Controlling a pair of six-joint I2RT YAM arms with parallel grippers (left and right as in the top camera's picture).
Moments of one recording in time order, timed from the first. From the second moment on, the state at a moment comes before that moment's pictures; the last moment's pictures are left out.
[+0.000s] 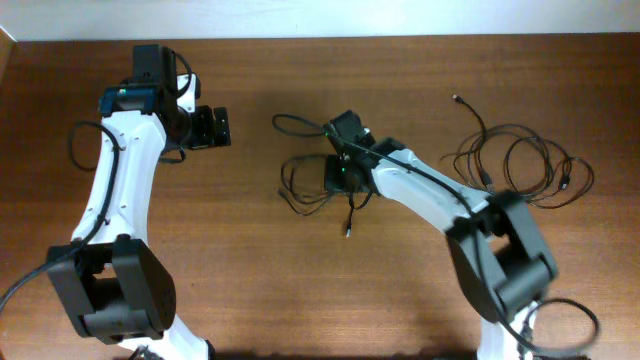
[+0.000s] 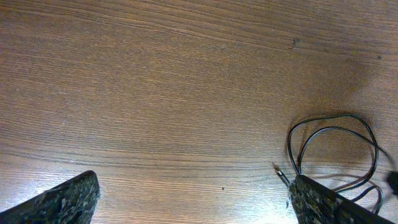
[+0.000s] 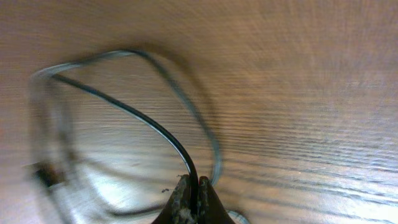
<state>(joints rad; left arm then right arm) 0.07 1.82 1.62 -1.03 0.08 -0.07 0.58 2.00 1.40 -0.55 -0.06 0.60</state>
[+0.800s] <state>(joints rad) 0.07 1.82 1.62 -1.03 0.08 -0.07 0.58 1.92 1.42 -0.64 -0.33 0.68</state>
